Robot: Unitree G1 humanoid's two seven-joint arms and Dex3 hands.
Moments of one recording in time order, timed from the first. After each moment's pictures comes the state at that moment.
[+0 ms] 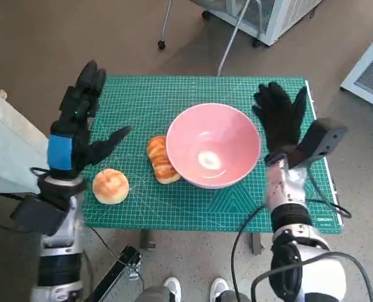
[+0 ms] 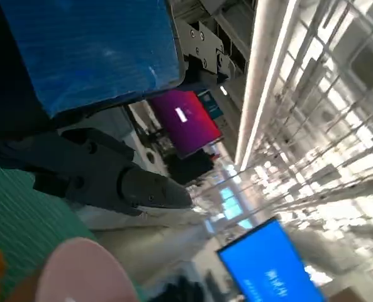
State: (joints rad) left arm -0.37 0.34 0.19 0.15 -0.05 -0.48 -0.22; right arm -0.98 -0.12 -0.39 1.30 0.19 -0.46 0.17
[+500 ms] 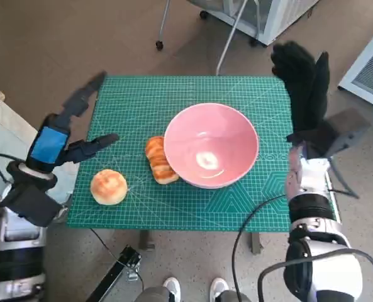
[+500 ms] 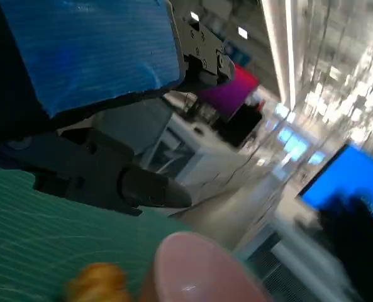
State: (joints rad) left arm -0.42 0.59 0.14 0.25 0.09 -0.50 -0.36; right arm -1.00 -0.20 -0.27 1.15 0.11 -0.76 0.30
